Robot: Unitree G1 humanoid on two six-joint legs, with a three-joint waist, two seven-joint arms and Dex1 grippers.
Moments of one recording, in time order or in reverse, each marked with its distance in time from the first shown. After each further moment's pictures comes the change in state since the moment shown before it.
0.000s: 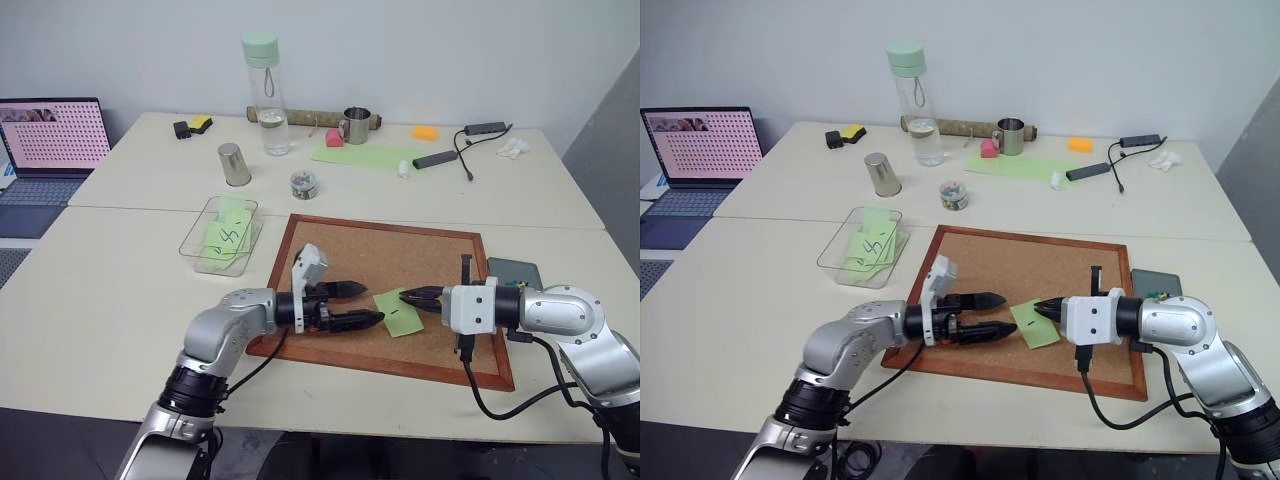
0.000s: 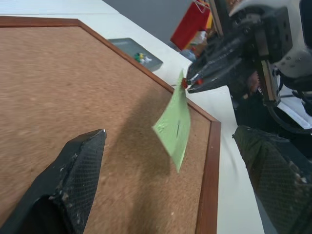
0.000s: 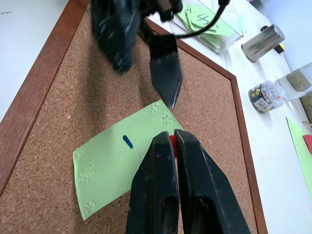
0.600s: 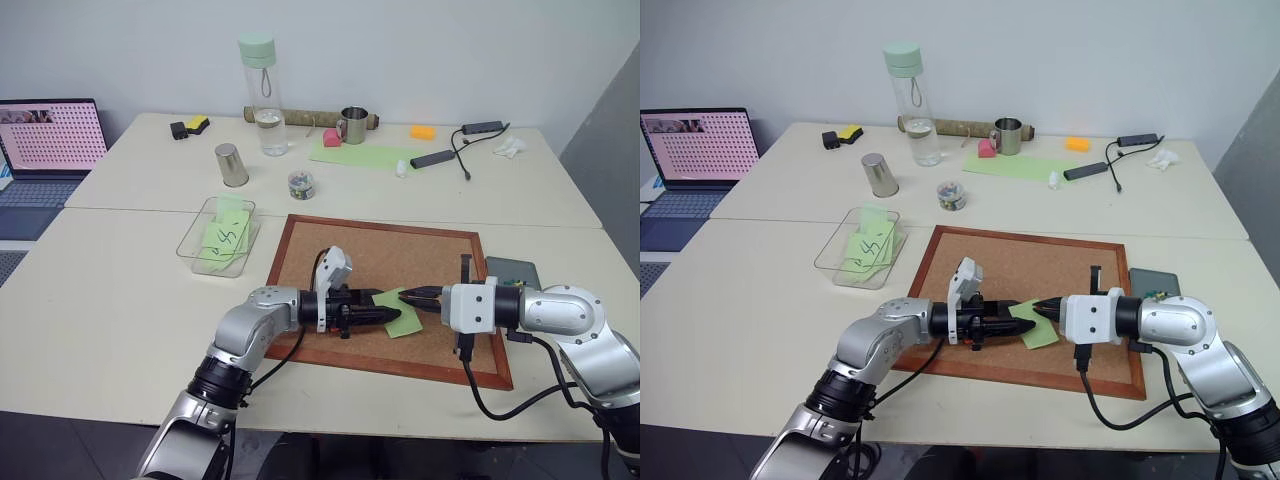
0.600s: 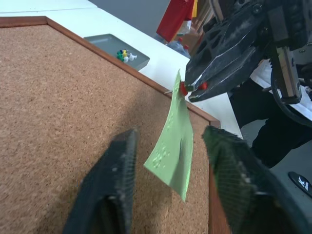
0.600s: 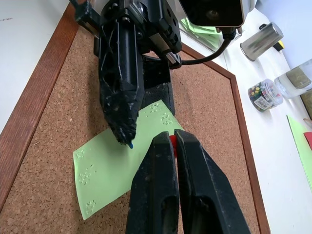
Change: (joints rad) left arm -0.055 -0.076 -0.054 0.100 0.054 -0.081 -0.024; right arm 0.000 -0.001 0.000 -0.021 0.011 0.029 -0.001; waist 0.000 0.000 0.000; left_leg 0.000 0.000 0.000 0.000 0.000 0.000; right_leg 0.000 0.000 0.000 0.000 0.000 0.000
